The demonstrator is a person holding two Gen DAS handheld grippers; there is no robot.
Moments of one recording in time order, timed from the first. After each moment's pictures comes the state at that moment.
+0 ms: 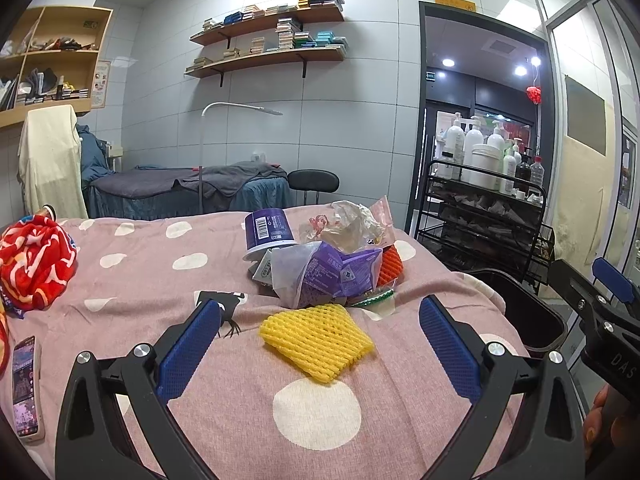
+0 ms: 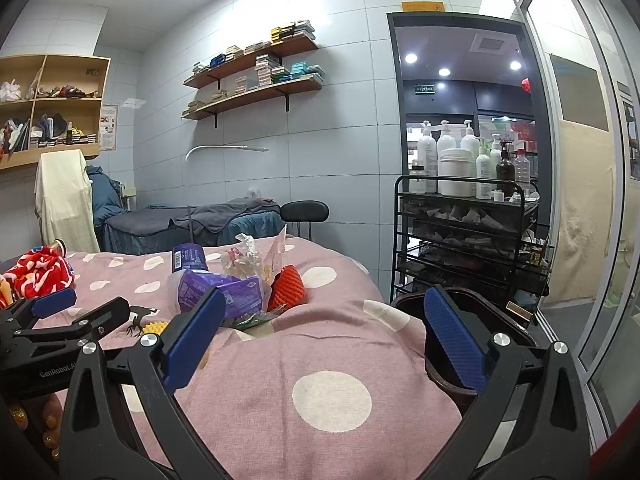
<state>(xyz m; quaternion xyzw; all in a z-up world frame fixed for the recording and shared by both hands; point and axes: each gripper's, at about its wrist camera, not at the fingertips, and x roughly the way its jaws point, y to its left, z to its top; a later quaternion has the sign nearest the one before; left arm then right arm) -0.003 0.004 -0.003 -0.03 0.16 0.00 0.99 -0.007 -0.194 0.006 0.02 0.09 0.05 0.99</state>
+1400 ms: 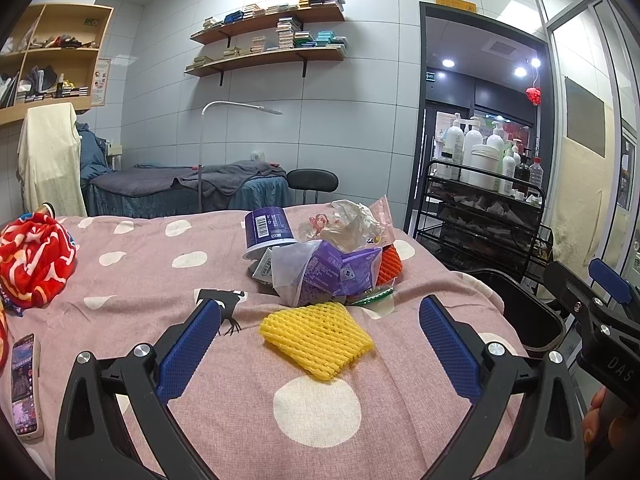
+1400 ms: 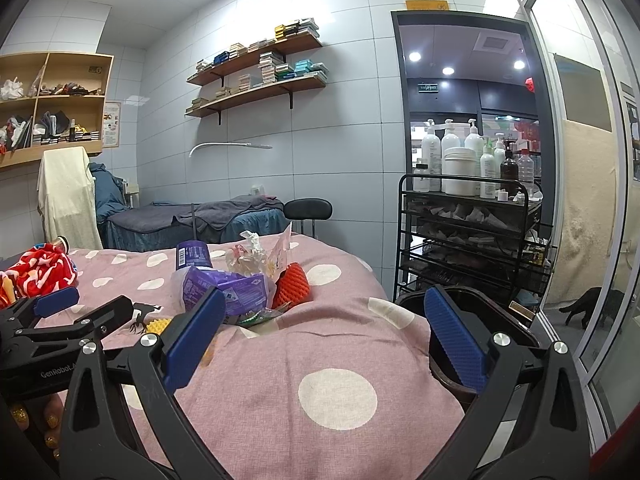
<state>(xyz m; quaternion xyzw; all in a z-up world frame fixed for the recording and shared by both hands) -0.005 0.006 -0.004 -0.03 0.17 0.00 0.99 -0.010 -0.191 0.005 0.02 0.10 0.05 0.99</state>
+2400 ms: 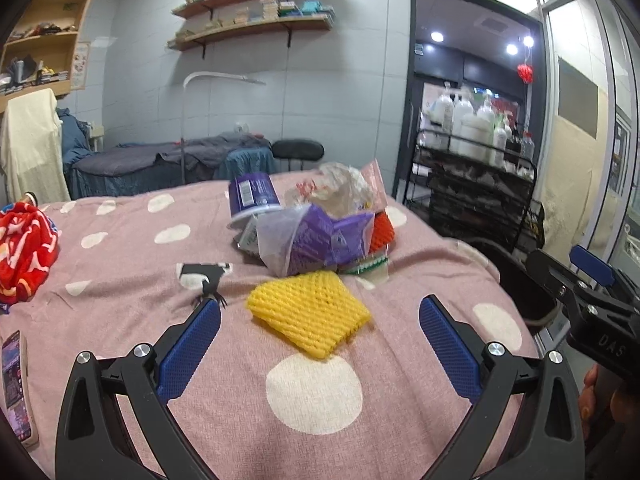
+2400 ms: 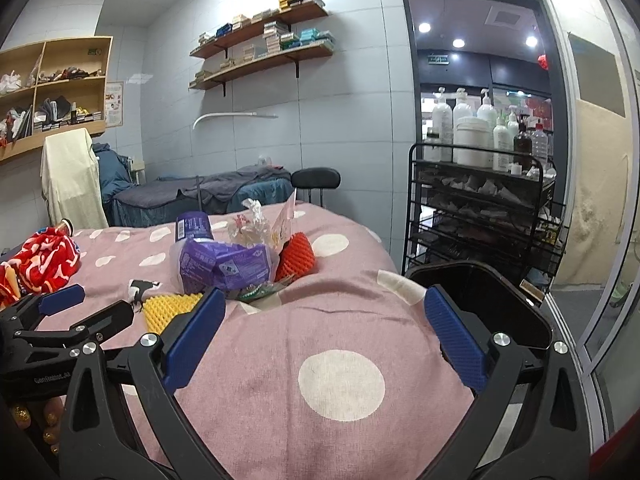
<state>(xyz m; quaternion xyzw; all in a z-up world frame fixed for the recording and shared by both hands) 0.014 0.009 -0.020 -0.02 0.24 -0.03 0.97 0.024 -0.191 -0.009 0.02 0.18 0.08 0.98</state>
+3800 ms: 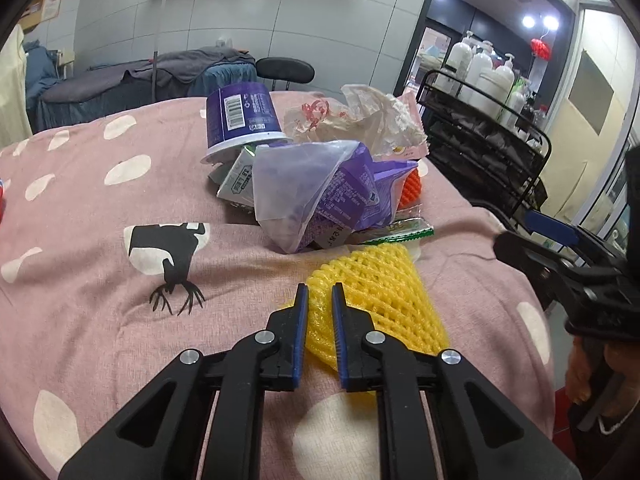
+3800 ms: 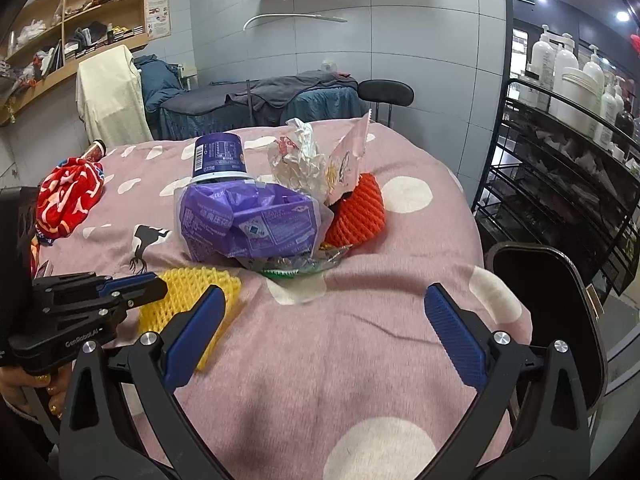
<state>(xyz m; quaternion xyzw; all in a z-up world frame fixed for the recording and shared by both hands) 0.102 0.048 -0.045 -0.08 0.36 -0.09 0.92 0.144 -0.141 -0.008 -0.05 0.32 0.20 0.92</state>
